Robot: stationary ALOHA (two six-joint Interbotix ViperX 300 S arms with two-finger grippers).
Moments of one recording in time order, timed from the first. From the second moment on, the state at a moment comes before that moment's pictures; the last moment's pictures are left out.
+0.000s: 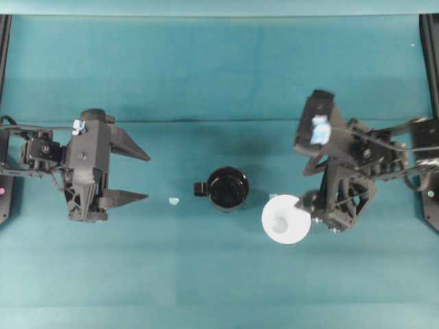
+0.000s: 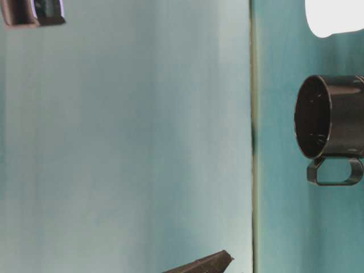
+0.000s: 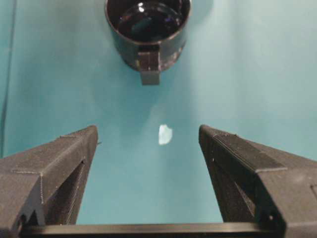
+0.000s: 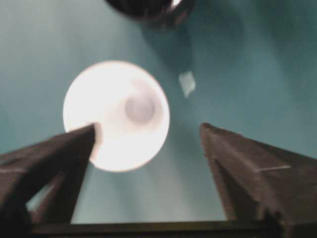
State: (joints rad) left arm 0.00 -0.41 0.93 0.01 0.12 0.05; right arm 0.05 -0.32 0.69 0.03 0.73 0.41
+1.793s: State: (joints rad) left arm 0.00 -0.40 0.93 0.01 0.13 0.04; right arm 0.04 -0.09 0.69 0.04 0.67 0.49
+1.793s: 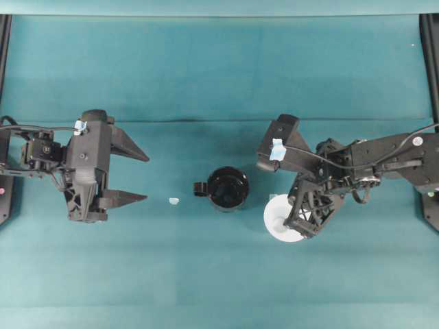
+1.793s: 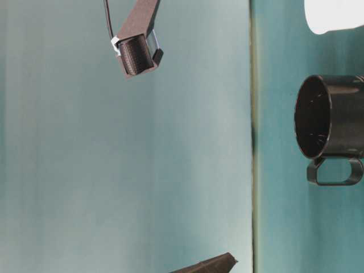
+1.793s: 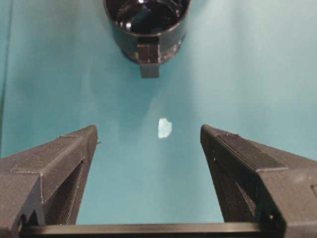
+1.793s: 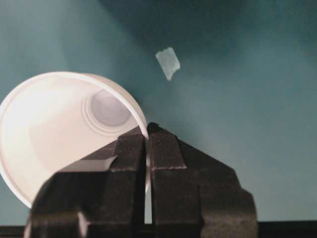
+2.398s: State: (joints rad) left arm 0.00 -0.40 0.93 0.01 0.13 0.04; right arm -0.03 -0.23 0.51 0.05 0.86 0.49
